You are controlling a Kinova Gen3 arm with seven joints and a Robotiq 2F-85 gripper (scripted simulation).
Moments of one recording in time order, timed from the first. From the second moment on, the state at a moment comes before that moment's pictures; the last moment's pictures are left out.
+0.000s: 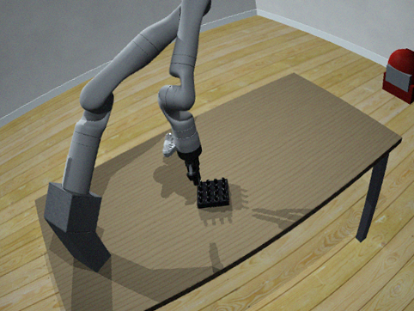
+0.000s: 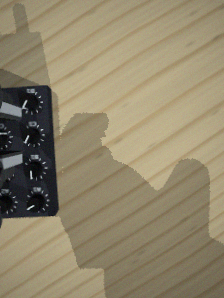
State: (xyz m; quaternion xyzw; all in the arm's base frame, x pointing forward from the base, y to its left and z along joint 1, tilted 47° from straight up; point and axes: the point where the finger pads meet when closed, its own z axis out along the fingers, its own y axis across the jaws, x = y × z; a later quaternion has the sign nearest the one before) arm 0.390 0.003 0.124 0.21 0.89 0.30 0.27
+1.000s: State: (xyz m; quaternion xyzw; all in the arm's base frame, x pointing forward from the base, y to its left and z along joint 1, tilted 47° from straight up) arm 0.395 0.004 0.121 0.21 0.89 0.30 0.27
